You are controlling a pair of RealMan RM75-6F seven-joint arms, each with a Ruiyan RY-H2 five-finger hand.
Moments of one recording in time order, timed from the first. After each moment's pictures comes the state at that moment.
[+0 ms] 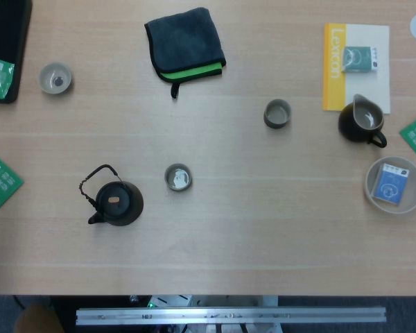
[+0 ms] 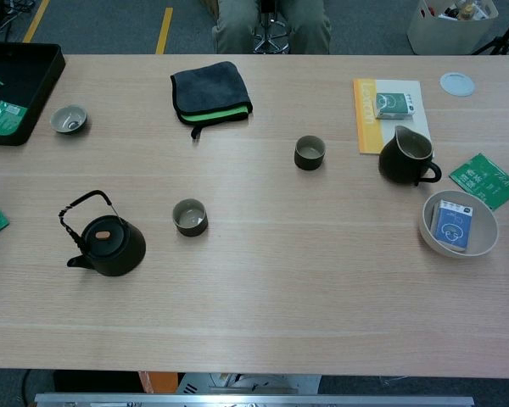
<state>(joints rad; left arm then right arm) -0.08 -1.06 -0.02 -1.71 1.48 1.45 0.00 0.12 -1.13 0.03 -1.69 -1.58 1.47 -0.08</state>
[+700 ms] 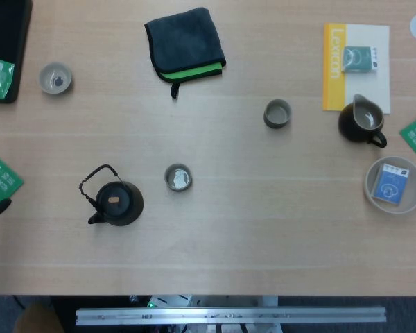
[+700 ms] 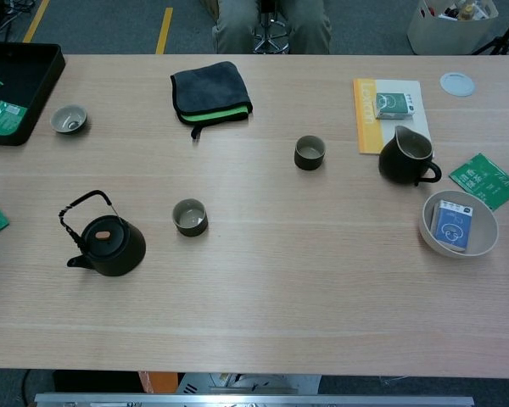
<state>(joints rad) -0.13 -1.02 0.00 -1.72 1.54 1.37 -0.04 0.12 -1.12 0.05 -1.68 -1.58 1.48 -0.08</state>
